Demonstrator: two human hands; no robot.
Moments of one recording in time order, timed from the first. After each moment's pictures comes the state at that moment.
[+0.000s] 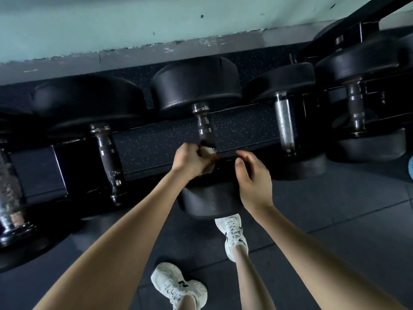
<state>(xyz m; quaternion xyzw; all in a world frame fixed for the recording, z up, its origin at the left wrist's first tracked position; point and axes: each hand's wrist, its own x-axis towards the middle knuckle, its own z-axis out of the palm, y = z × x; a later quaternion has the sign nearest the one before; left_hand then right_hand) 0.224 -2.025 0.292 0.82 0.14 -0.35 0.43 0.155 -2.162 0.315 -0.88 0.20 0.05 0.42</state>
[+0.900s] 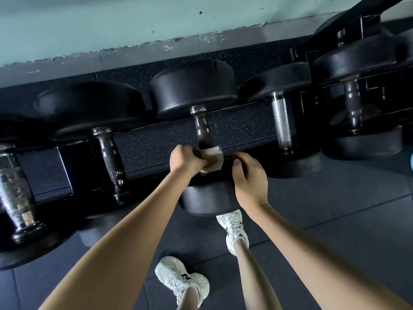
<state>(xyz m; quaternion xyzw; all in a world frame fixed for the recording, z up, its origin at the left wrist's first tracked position) 0.225 -2.026 0.295 0.84 0.21 -0.35 0.36 0.156 -2.161 0.315 -0.89 0.20 0.06 0.41</state>
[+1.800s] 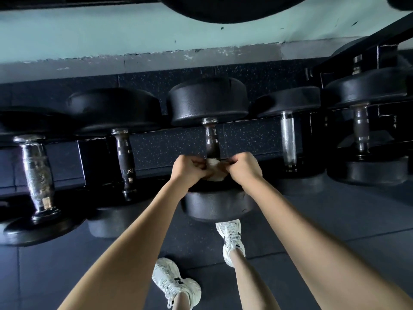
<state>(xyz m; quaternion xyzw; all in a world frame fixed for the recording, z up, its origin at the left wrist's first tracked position) 0.214 -2.016 0.307 0.78 0.26 -0.32 0.48 0.224 -2.156 0.316 -0.86 0.23 0.33 0.30</state>
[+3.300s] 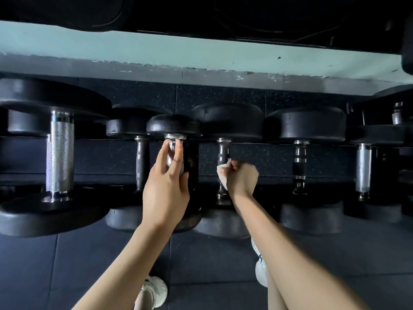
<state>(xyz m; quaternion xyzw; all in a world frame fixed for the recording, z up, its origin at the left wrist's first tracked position) 0.139 -1.767 0.376 0.96 0.10 -0.01 0.27 0.202 -1.912 0.315 -0.93 0.21 0.12 0.27</state>
